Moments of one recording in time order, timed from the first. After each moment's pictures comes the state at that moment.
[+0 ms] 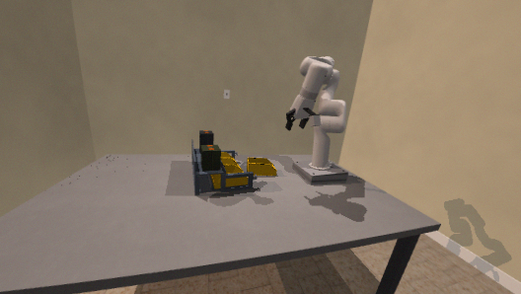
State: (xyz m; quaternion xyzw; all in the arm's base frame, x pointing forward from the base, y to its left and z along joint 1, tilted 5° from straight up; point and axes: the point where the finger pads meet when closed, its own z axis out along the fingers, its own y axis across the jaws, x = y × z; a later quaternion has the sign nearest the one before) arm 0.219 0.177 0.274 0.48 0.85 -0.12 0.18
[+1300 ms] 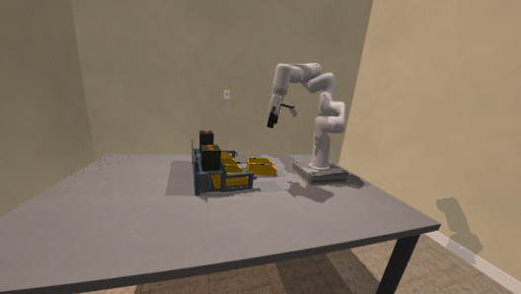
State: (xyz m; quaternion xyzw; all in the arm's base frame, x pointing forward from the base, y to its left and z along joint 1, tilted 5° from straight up) arm 0.318 0.091 0.278 0.16 0.98 -0.08 0.09
